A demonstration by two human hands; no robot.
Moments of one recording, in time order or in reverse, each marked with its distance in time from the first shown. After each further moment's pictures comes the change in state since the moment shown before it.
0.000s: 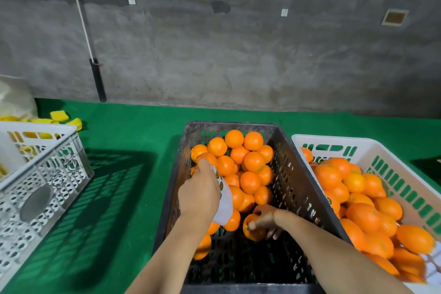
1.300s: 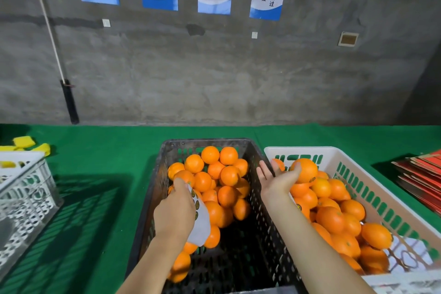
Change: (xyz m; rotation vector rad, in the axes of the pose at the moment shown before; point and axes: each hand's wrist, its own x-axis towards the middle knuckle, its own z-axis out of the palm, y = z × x) left_hand -0.004 0.001 0.001 -0.114 -0.001 0.015; right_hand -0.103 -0.040 -0.073 2.149 0.658 -0.668
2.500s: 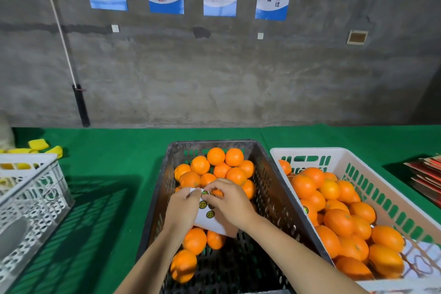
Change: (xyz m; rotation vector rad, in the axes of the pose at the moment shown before) left_hand 0.010 0.005 -0.007 -0.826 -0.192 -0.331; right_hand -0.049 0.071 -0.015 -1.511 -1.029 -0.595
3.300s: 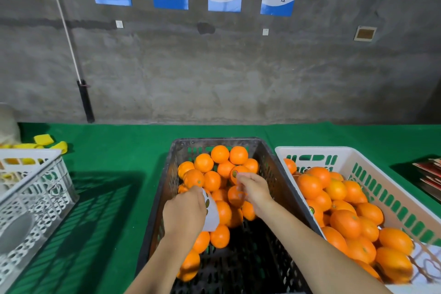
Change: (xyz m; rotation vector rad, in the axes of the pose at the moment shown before) left_hand -0.009 -0.008 -0.002 0.920 0.199 0.357; right_hand 0.018 0.045 -0.020 0.712 0.309 0.738
